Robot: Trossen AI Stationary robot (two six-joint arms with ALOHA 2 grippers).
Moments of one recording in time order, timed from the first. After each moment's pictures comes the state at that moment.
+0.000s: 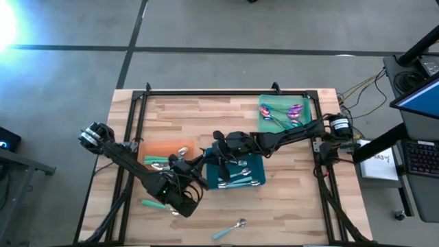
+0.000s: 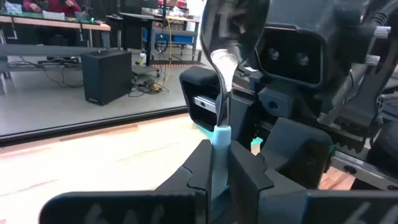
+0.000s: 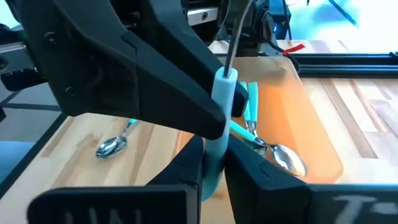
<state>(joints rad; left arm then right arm) -0.60 1.68 1.10 -0.36 -1.45 -1.14 0.07 1.82 1.22 0.27 -0.12 0.04</state>
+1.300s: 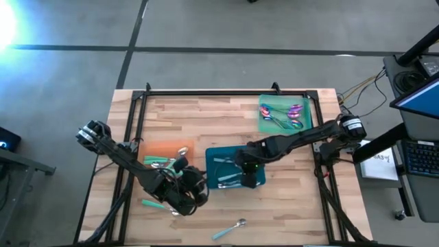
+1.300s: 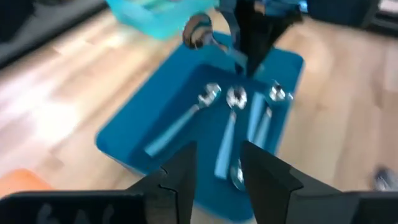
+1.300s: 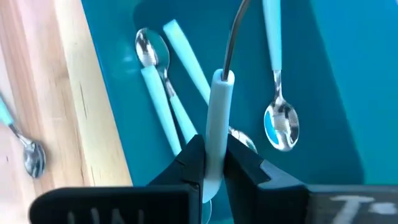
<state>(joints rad) -0.60 1.64 1.17 -0.52 -0.86 -0.90 0.15 1.69 1.23 -0.67 -0.06 0.40</state>
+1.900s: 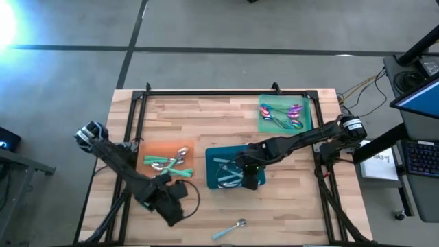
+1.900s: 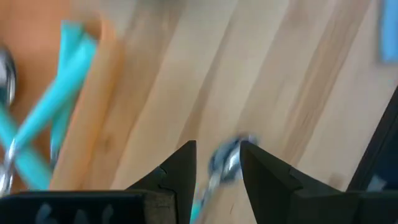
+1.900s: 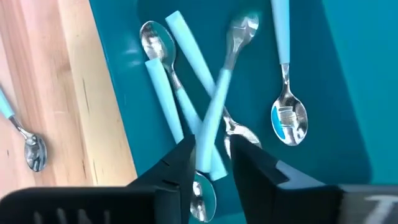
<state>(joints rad) -0.70 1.64 1.22 -0.93 -0.20 -1.11 0.18 1.69 1.23 -0.68 -0.06 0.41</state>
